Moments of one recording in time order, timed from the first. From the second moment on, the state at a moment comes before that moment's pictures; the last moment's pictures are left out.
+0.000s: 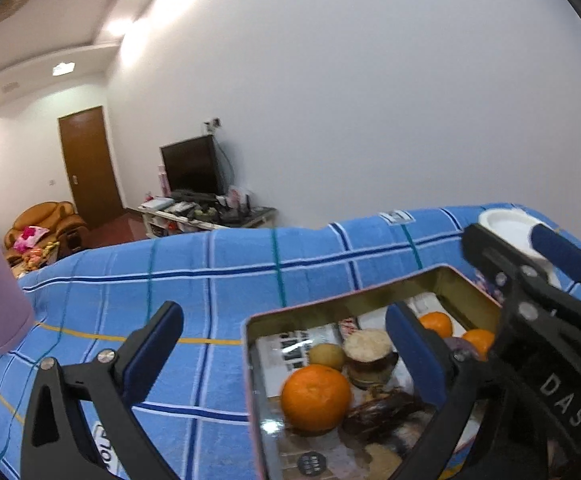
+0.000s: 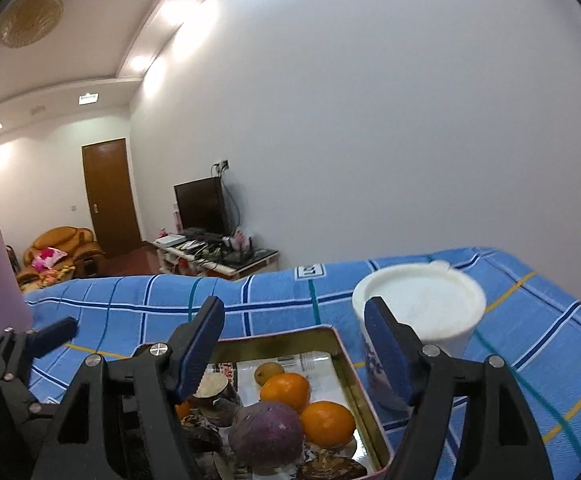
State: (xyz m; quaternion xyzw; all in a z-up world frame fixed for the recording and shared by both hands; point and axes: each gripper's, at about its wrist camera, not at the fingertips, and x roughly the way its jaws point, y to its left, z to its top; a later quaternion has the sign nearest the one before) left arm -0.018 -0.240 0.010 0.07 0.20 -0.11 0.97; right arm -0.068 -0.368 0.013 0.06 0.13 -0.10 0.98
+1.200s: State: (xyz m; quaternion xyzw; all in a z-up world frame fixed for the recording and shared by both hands) left arm -0.092 -0.179 0.015 0.02 0.16 -0.09 0.98; right arm -0.149 -0.339 0.018 0.04 0.10 -0.15 0.98
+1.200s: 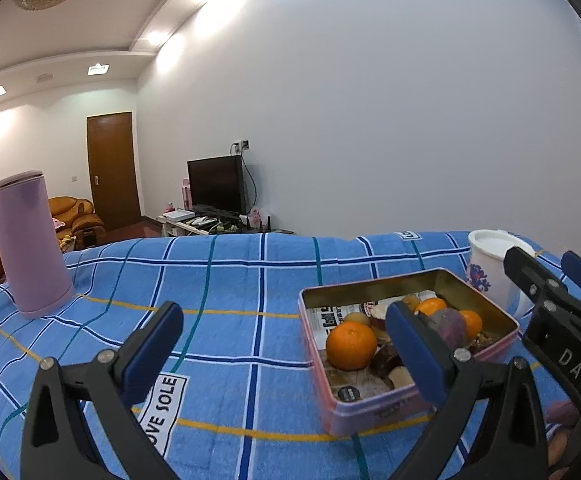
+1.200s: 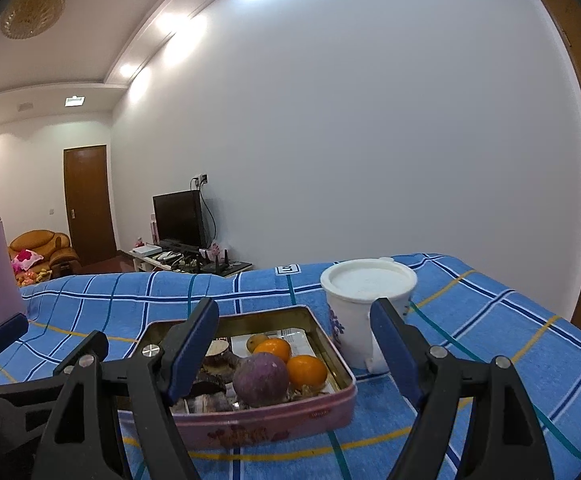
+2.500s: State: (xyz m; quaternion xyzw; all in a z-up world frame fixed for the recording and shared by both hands) left arm -0.107 -0.175 0.015 0.03 0.15 -0.08 0.99; right arm -0.197 -0.330 0.028 0.04 0.04 -0.19 0.98
